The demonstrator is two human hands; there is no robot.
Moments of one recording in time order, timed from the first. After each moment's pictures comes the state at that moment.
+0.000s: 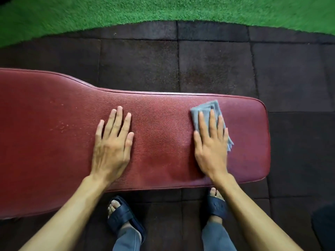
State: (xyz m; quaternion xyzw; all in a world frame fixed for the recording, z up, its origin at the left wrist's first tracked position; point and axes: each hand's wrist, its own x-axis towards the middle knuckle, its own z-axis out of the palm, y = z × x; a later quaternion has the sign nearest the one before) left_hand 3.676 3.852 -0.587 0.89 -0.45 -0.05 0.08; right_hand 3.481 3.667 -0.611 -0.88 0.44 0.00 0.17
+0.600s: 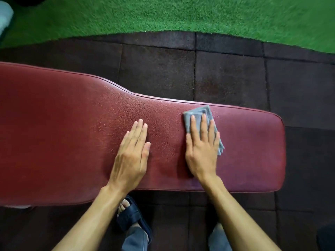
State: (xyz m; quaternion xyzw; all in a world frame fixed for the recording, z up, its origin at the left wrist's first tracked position) left_hand 3.681 3.886 -0.567 0.87 -0.42 -0.13 0.24; right_hand 3.555 3.726 -0.598 -0.88 0.44 0.00 0.19
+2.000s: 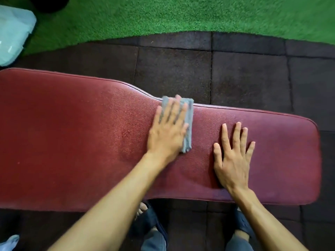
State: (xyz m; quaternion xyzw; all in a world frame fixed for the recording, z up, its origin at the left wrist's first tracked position) left_hand 3.730 3.818 -0.592 0.88 -0.47 -0.04 0.04; right_hand 3.544 3.723 -0.608 -0.89 0.44 0.00 0.15
